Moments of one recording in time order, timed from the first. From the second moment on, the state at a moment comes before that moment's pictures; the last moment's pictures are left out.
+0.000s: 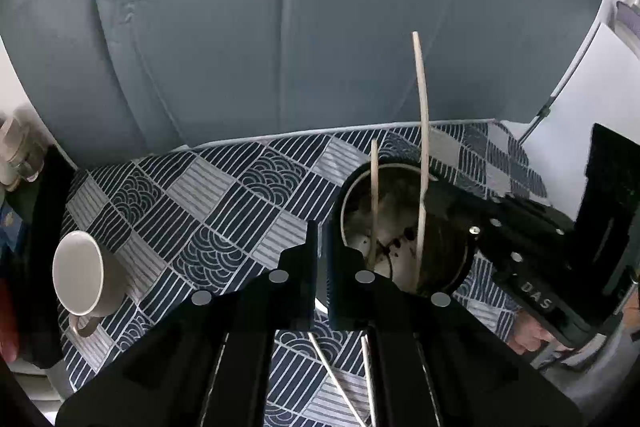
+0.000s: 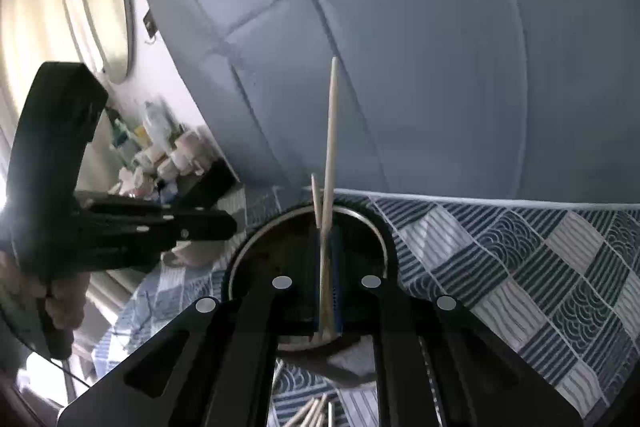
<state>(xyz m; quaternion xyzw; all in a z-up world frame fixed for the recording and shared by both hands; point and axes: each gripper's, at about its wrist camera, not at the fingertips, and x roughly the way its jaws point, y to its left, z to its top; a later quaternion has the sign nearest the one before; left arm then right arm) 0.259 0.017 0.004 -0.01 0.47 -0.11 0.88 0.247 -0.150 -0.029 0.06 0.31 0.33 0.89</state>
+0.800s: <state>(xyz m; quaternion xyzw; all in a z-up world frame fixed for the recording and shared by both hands) 0.225 0.033 -0.011 -0.03 0.47 -0.04 0.88 0.208 -0.220 -0.002 0.07 0.29 0.22 0.93</state>
